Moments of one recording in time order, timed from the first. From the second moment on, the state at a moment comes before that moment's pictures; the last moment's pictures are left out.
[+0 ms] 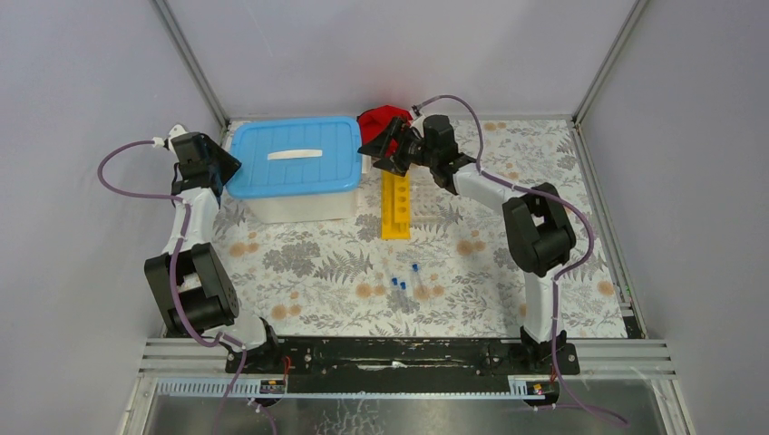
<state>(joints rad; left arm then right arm) 0.35 1.51 1.13 -0.18 0.04 -0.56 0.50 2.03 1.49 0.28 -0.54 1.04</state>
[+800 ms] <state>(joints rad) 0.34 1.50 1.12 -0.17 0.04 -0.57 0.50 2.15 1.57 0.25 -0.54 1.04</state>
